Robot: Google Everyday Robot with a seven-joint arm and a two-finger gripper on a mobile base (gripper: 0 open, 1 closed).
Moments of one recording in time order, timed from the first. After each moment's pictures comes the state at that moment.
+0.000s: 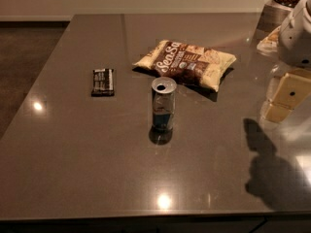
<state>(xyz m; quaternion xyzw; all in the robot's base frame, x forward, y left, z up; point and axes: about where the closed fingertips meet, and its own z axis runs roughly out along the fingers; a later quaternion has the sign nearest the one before) 0.438 -0.217 0.976 -0.60 0.78 -0.03 0.16</state>
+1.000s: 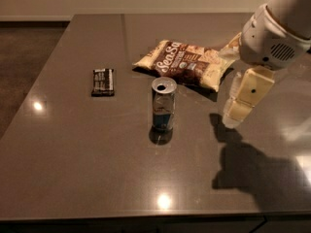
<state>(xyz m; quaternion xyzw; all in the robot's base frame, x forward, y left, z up) 0.448 -0.150 0.962 -0.63 0.75 0.08 0.18</state>
